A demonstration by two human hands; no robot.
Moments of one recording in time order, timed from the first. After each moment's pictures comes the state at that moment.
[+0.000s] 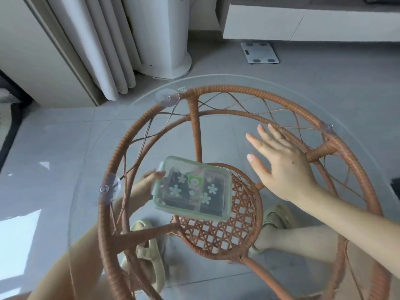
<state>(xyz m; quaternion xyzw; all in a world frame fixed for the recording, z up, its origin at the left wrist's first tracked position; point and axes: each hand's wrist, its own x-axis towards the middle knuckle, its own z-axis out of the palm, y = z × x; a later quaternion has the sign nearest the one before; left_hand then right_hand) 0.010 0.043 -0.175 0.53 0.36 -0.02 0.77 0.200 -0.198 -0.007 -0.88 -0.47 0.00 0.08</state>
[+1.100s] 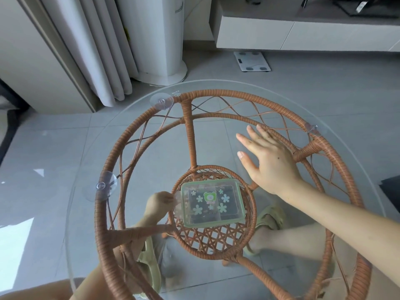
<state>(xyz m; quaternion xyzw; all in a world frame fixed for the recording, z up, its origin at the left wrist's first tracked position) 0.017 -0.013 -0.209 0.73 0.45 -0.06 0.51 0.200 -0.197 -0.009 -0.88 -0.46 -0.01 0.09</state>
